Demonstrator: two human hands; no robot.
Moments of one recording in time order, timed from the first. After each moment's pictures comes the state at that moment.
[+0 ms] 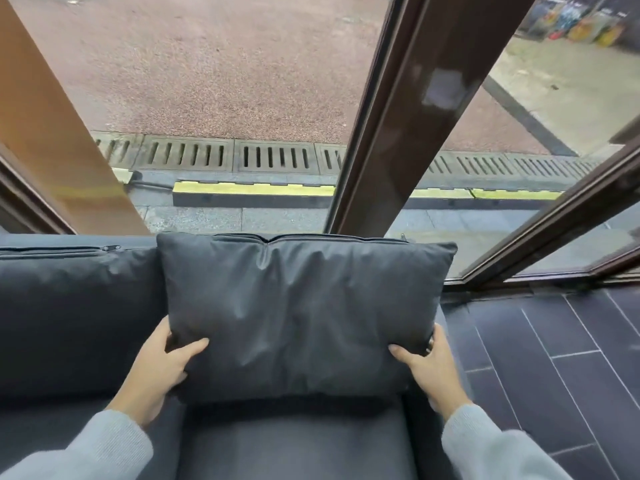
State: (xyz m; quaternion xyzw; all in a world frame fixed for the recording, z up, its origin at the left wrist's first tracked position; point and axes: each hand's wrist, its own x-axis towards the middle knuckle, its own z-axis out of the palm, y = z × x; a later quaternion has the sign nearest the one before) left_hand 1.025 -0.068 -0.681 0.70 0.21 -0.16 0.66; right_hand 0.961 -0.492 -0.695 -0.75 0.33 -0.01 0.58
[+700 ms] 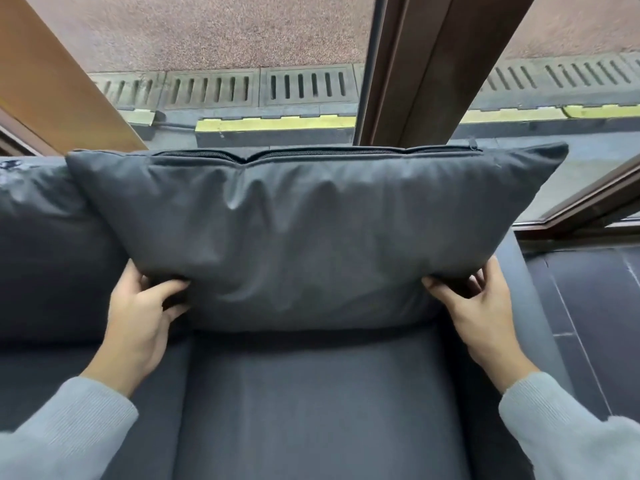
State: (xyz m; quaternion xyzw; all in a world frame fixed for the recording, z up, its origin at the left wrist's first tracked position) left_hand 1.050 -0.092 -0.756 0.67 0.21 0.00 0.71; right_hand 1.009 -0.526 -0.784 -0.75 0.17 -0.09 0.63
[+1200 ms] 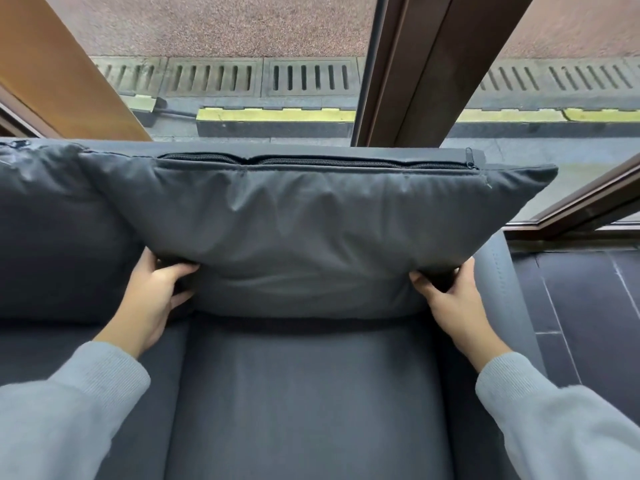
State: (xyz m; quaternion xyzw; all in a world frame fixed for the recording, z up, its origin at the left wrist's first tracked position) left_hand 1.056 -0.097 -0.759 0.68 0.27 -0.06 0.67; right_hand 1.009 -0.524 -0.792 -0.80 0.24 0.02 0.55
